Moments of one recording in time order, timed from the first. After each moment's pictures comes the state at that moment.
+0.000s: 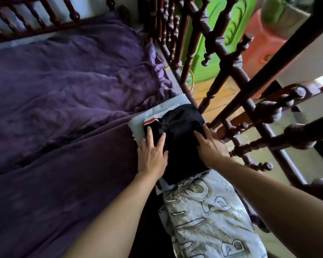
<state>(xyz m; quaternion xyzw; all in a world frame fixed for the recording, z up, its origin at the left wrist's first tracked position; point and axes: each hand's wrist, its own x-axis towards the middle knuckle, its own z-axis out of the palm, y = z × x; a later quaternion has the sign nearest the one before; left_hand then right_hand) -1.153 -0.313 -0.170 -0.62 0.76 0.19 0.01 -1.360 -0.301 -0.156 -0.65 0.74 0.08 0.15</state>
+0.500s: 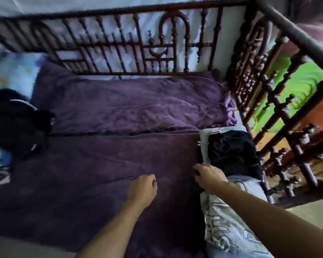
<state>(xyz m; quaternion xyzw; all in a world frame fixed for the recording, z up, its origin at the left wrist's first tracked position) -0.970 -0.055 -0.026 -0.78 0.60 0.16 -0.04 -1.194 -0.158 -0.031 -0.83 0.53 0.08 0.18</state>
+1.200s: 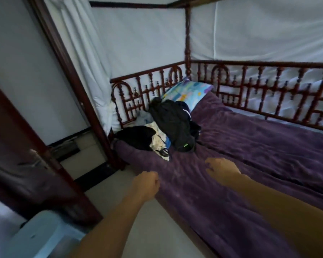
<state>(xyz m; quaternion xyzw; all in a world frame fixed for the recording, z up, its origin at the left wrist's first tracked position) -0.603 0.351 0.140 -0.94 0.33 0.05 -0.09 -0.717 0.084 0.121 -0.98 0.19 -0.02 0.11</state>
